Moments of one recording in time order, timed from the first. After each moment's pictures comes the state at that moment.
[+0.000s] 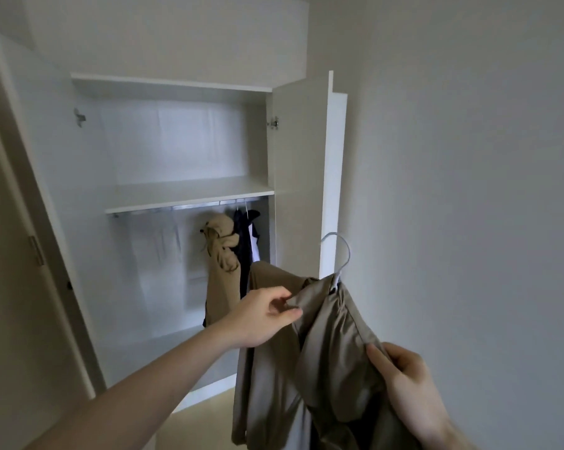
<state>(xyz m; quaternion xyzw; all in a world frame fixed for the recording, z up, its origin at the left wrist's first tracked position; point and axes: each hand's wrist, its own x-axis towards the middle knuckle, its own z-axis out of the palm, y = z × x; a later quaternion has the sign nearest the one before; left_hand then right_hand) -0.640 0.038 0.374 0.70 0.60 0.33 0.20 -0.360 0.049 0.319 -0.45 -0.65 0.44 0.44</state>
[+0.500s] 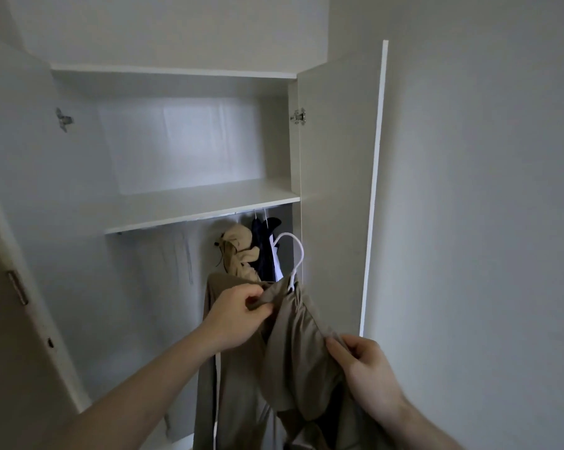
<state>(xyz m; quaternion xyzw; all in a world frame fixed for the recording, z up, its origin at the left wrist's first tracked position) -0.829 0.170 0.373 0.64 0.67 0.36 0.12 -0.579 0.205 0.313 -0.40 -0.68 0.48 0.38</state>
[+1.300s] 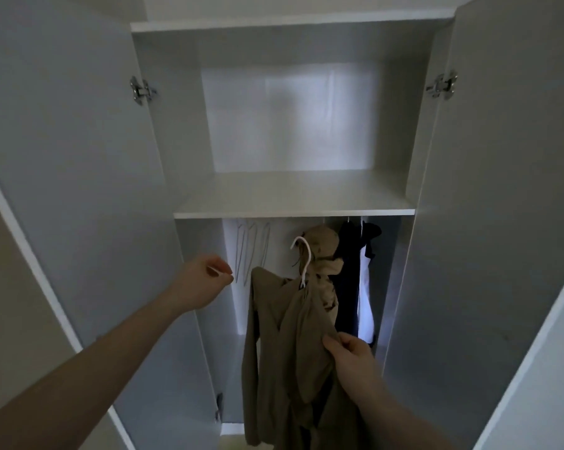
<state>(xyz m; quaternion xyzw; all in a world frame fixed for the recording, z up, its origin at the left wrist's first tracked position) -1.059 0.286 0.376 0.36 0.86 0.35 0.03 -0.785 0.433 0.301 -0.36 -0.66 0.63 0.20</state>
